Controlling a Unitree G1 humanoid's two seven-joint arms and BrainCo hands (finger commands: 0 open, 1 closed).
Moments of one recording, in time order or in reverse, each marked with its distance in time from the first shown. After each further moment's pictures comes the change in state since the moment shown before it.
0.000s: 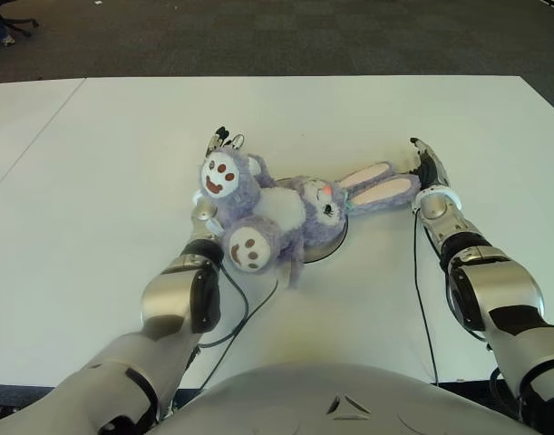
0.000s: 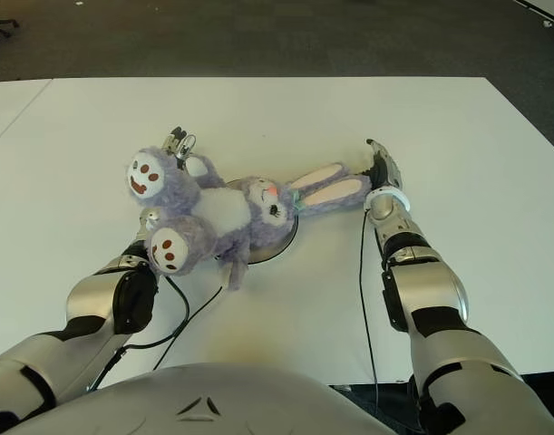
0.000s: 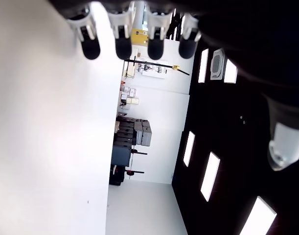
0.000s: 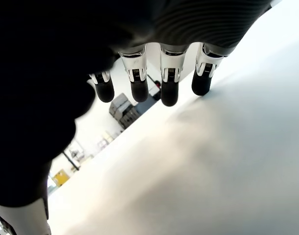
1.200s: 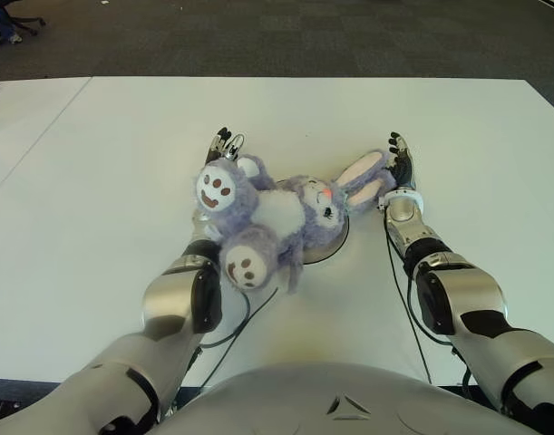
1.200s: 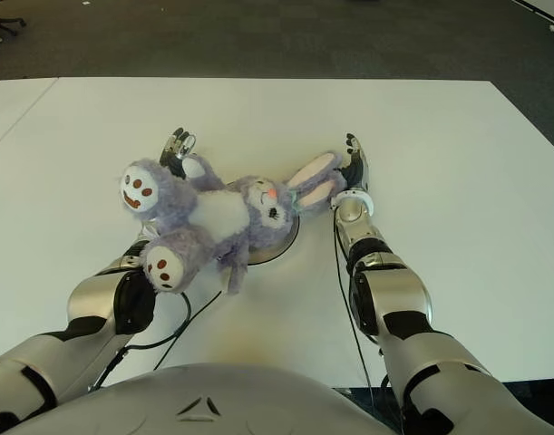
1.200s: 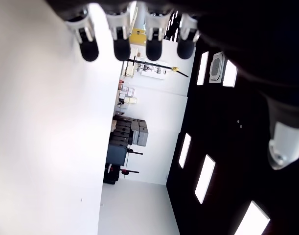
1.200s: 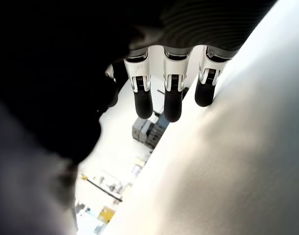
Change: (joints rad) left arm 0.001 -0.009 0.019 0.000 -0.026 0.000 -0.036; right arm 0.038 0.172 -0.153 -0.042 0.134 -0.109 -0.064
